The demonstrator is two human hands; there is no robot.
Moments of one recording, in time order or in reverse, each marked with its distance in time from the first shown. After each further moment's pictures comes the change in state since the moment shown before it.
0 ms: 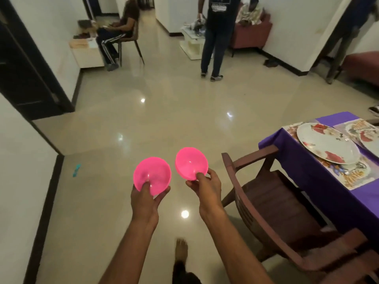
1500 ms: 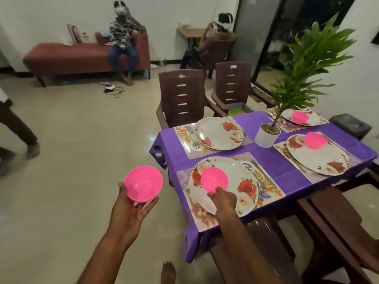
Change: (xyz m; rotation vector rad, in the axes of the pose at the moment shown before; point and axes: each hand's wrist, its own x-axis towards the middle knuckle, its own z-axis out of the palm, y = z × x) left_hand 0.318 -0.272 0.921 0.756 -1.394 -0.958; right_hand 0.622 -0.319 -0.297 0.917 1.674 -0.175
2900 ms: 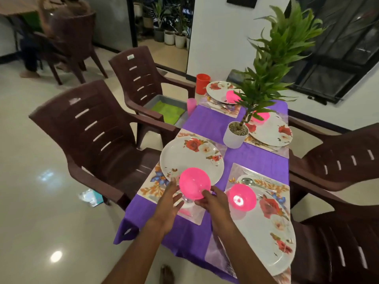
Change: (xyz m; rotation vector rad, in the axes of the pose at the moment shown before) left_hand 0.422 0.046 0.216 0.728 -0.683 -0.579; right_hand 0.106 -0.105 0.263 0.141 0.318 -0.231
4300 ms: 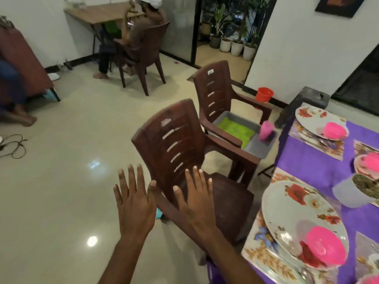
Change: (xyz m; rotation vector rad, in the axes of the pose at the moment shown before) left_hand 0.073 0.248 -0.357 1.383 0.800 0.598; right_hand 0.020 -0.018 0.453 -1.107 -0.186 -0.827
